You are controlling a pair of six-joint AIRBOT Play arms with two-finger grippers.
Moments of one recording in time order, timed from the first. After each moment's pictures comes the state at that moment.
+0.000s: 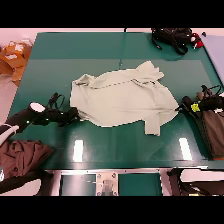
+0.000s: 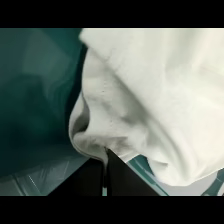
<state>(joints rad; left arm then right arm) -0.06 -1.32 0.61 0.70 -0.75 -1.40 -0.54 -1.51 1.02 -1.03 1.15 1.40</state>
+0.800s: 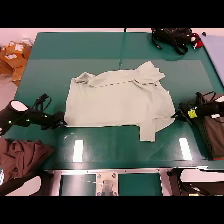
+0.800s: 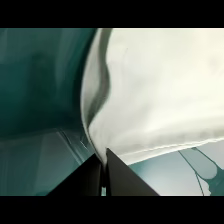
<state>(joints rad) 0.16 -1.20 0.64 0.93 -1.03 -1.34 -0.54 -1.49 0.91 -1.04 1.20 1.40</state>
